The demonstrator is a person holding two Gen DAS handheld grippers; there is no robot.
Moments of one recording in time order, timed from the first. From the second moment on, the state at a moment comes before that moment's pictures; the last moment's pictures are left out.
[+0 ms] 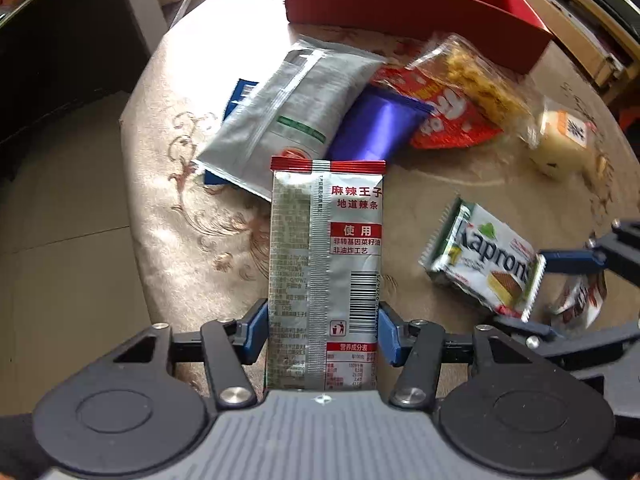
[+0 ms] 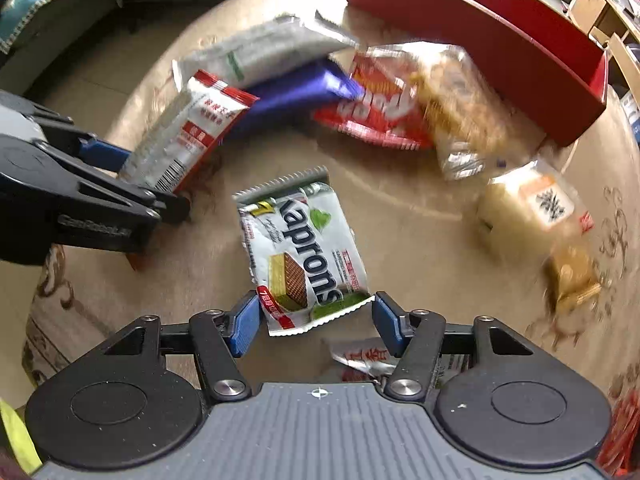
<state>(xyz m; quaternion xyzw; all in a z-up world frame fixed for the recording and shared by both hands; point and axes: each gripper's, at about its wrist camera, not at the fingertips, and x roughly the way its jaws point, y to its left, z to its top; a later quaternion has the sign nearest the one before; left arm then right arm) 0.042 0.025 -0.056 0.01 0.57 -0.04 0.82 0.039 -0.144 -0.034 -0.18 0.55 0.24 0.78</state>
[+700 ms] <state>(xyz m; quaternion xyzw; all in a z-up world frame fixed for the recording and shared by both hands) 0.039 0.009 -0.047 0.03 0.56 -0.04 0.83 0.050 -0.143 -0.034 -0.15 0.55 0.22 0.79</state>
